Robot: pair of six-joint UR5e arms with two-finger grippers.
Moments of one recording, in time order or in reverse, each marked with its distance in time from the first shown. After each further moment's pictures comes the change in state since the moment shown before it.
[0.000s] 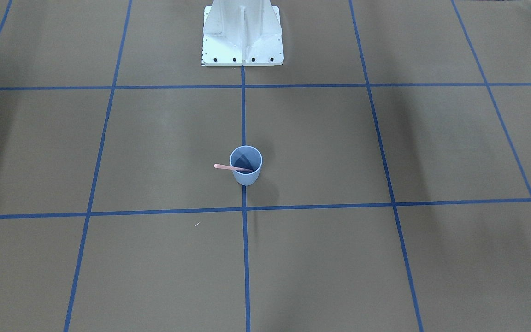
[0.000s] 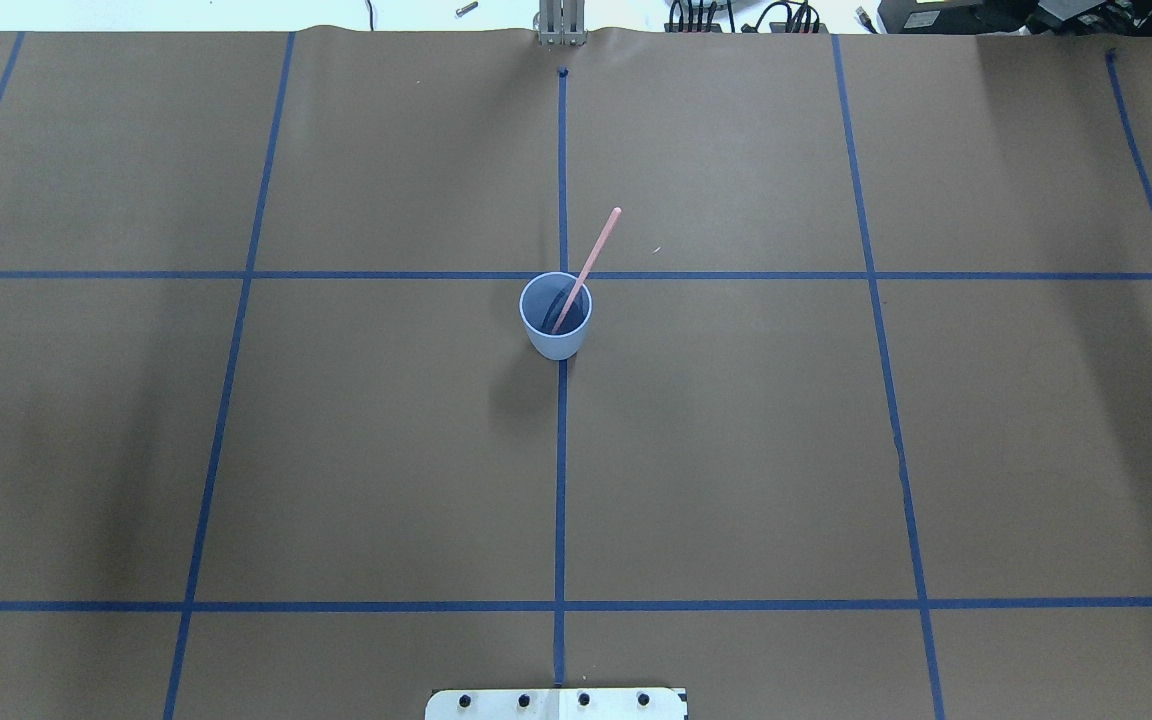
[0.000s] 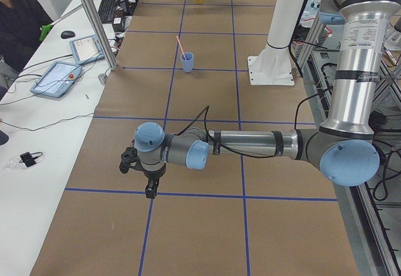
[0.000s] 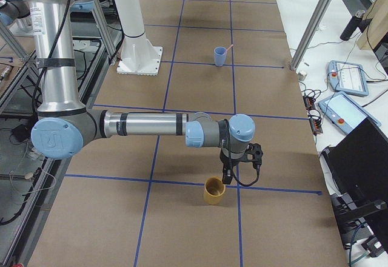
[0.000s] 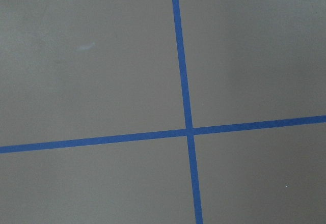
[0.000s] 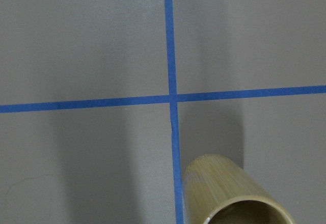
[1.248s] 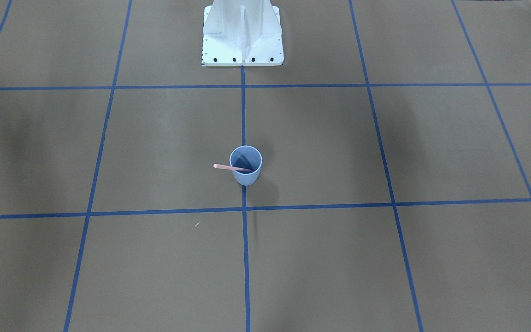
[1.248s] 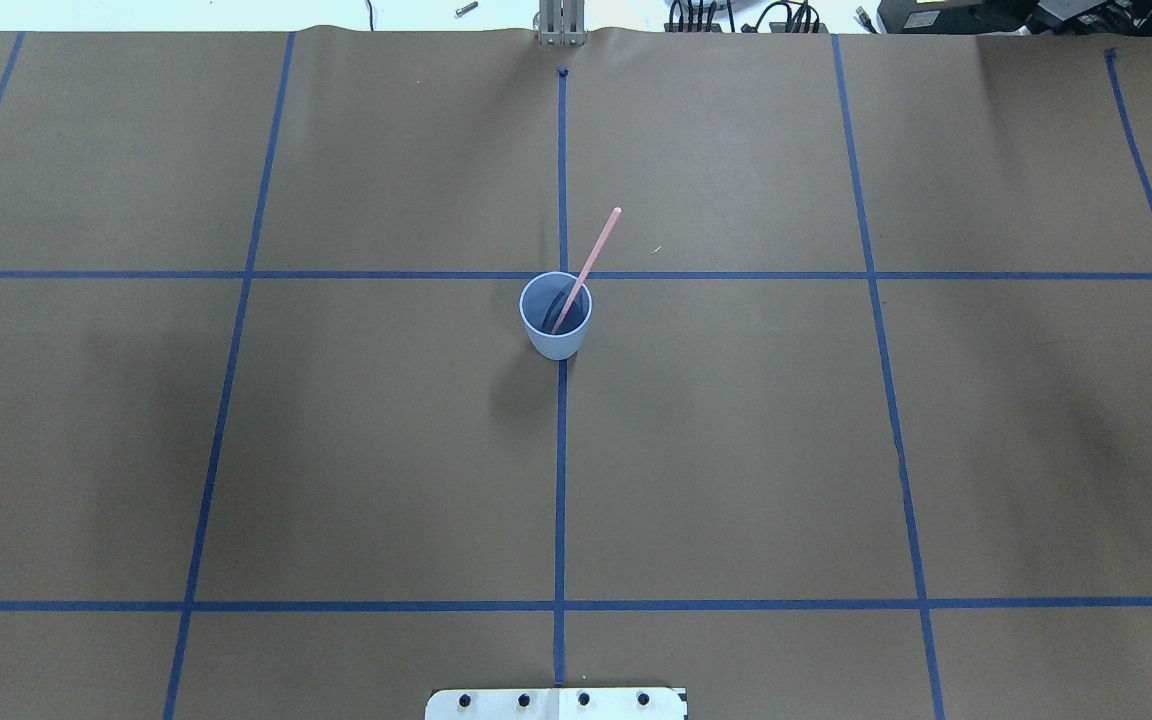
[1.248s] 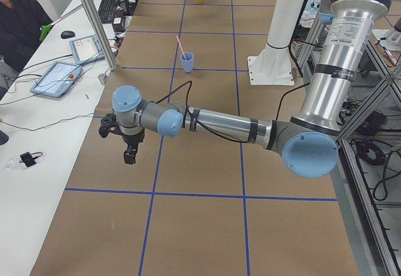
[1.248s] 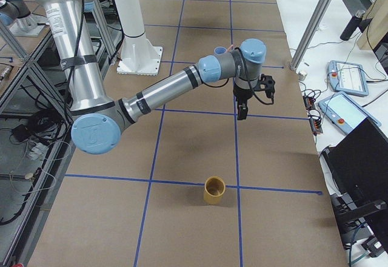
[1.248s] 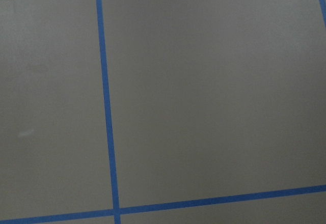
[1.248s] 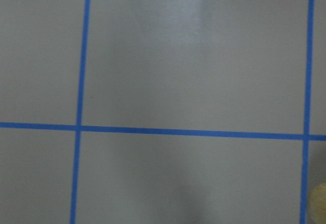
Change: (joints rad) left arm 0.065 -0.149 0.007 0.004 0.004 -0.134; right arm -0.100 0.132 0.285 -0.244 0.032 0.105
